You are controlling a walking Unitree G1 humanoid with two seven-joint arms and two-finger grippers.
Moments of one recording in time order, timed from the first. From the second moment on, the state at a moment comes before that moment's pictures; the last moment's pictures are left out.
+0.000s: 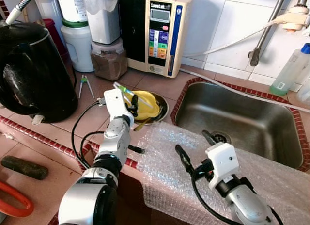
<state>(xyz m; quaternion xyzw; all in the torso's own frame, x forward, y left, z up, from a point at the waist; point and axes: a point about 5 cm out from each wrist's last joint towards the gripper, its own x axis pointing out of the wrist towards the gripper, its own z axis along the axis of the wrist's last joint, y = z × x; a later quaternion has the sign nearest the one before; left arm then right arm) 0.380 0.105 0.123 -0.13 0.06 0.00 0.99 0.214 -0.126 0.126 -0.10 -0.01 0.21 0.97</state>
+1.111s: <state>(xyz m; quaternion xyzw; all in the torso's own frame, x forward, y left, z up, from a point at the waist) 0.380 0.091 0.133 -0.06 0.00 -0.06 1.00 0.217 -0.125 0.126 -0.09 -0.02 0.22 0.97</state>
